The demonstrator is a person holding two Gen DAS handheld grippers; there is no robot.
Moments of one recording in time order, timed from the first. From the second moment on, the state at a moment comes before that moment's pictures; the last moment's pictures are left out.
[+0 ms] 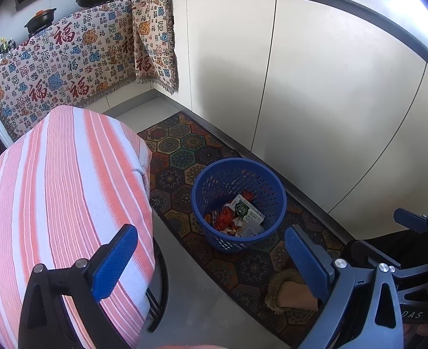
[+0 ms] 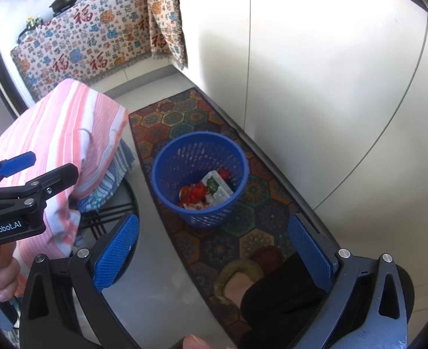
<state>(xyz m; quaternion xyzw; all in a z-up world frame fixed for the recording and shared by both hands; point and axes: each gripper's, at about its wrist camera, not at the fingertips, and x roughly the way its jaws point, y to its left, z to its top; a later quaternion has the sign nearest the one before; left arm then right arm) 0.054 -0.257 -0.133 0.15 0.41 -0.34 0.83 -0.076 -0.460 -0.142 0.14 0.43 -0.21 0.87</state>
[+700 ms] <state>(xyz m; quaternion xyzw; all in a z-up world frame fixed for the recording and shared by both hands) 0.055 -0.262 -0.136 0.16 0.41 -0.35 0.83 -0.078 -0.463 -0.145 0.15 0.43 -0.21 0.86</state>
